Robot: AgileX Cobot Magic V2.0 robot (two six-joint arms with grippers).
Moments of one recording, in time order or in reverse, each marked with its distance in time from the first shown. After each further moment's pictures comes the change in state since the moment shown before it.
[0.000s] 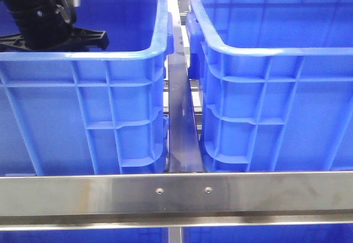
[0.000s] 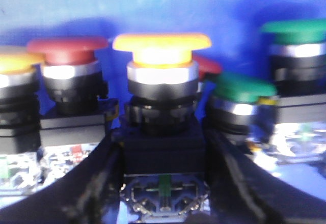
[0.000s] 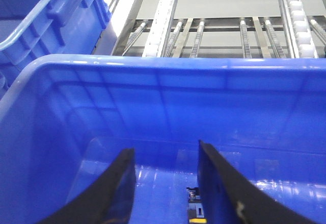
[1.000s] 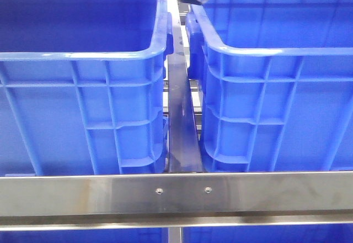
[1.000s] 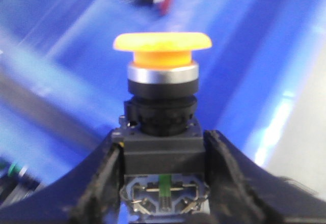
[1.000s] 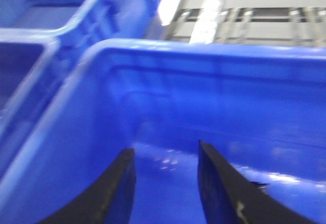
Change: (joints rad) left arm -0.498 -0.305 0.000 -0.099 -0.056 0.474; right arm 0.000 0.000 0.000 -0.004 0.188 0.006
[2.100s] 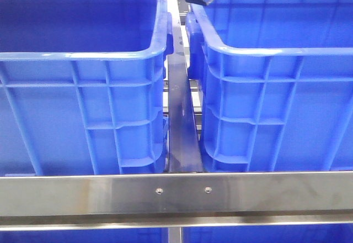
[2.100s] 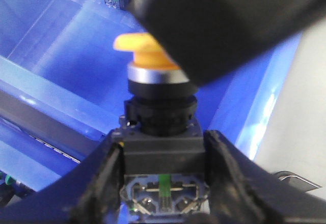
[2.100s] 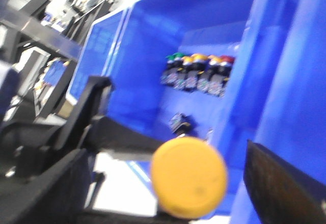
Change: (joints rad) left arm -0.006 0.000 0.000 -0.007 0.002 0.025; right arm 0.000 0.000 0.000 0.055 0.680 0.445
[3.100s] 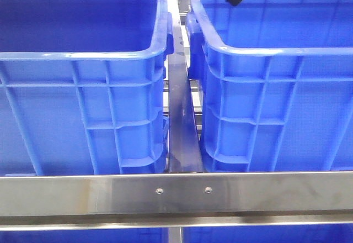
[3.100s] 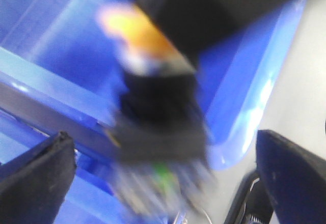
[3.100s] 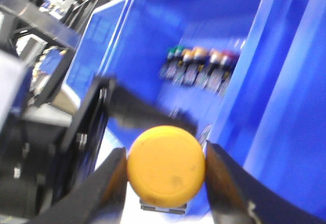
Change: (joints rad) left arm 0.000 0.000 0.000 0.002 0.048 0.000; right arm -0.015 0.000 -0.033 -0.041 0.001 -0.012
